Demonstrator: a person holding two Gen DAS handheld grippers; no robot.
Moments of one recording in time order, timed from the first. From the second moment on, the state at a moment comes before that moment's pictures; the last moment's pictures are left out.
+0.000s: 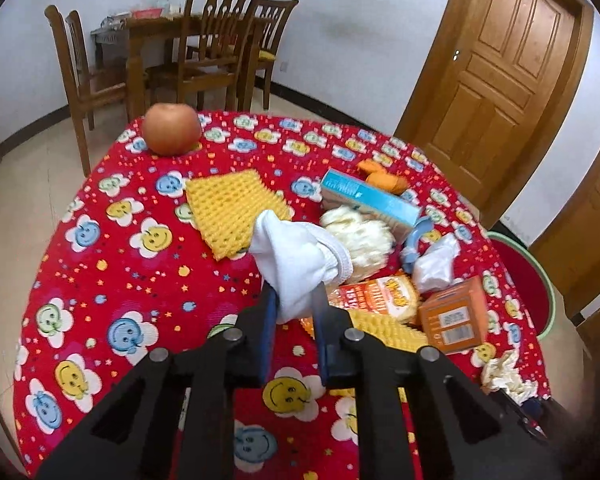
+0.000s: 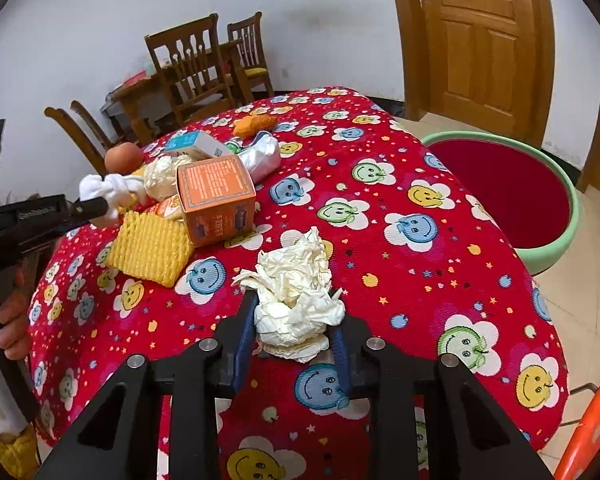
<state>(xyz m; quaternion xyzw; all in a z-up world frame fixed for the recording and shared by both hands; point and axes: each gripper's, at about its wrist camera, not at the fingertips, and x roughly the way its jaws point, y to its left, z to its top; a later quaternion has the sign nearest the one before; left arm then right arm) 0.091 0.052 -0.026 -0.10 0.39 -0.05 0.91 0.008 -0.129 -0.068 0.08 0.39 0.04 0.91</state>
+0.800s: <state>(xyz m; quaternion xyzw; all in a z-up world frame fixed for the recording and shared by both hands) 0.063 -0.020 0.047 -0.06 0.33 -0.13 0.93 -0.007 -0.190 -0.006 0.08 0.31 -0.03 0.95</state>
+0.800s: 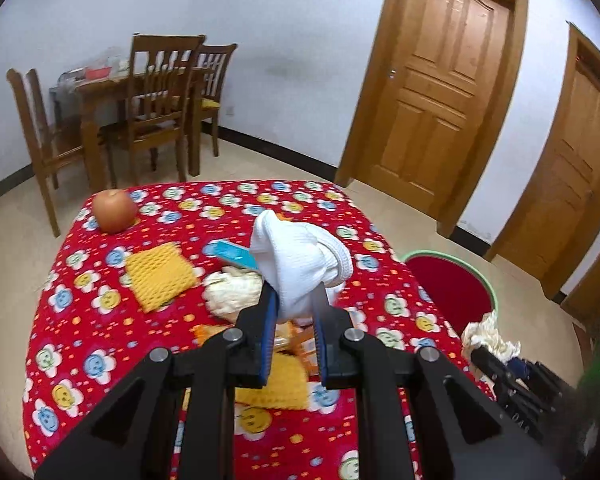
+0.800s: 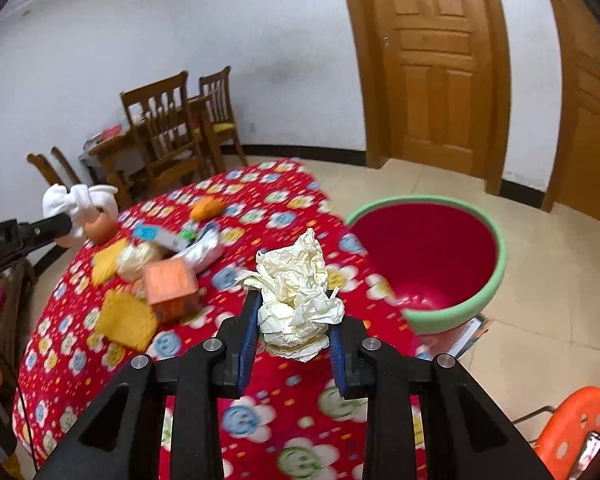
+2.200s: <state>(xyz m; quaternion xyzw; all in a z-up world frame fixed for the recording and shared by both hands) 0.157 -0.241 -0.022 0.06 0.42 -0.25 0.87 0.085 -0.347 -0.042 0.15 0.33 -0.15 0.92</state>
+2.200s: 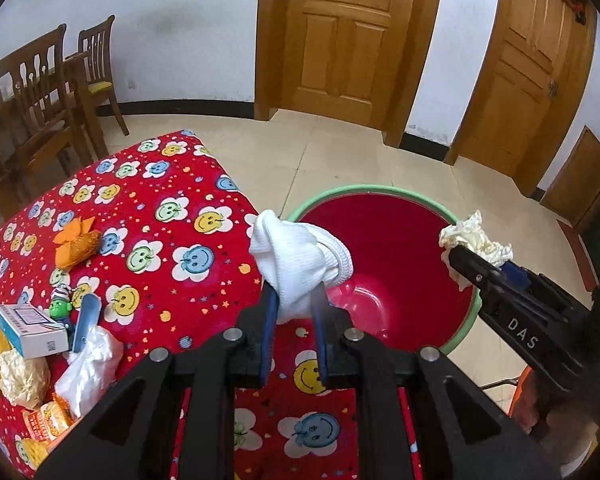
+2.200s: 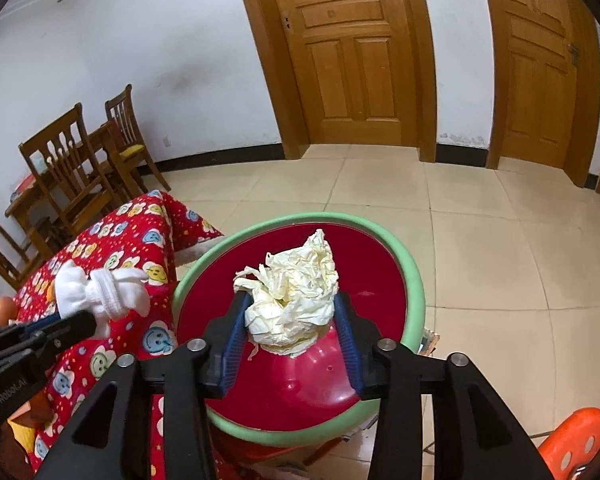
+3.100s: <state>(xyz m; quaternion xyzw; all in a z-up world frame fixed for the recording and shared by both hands) 0.148 -0.264 -0.023 0.09 0.40 -0.25 0.87 0.050 -0.367 -0.027 0.21 0.30 -0.18 0.92</state>
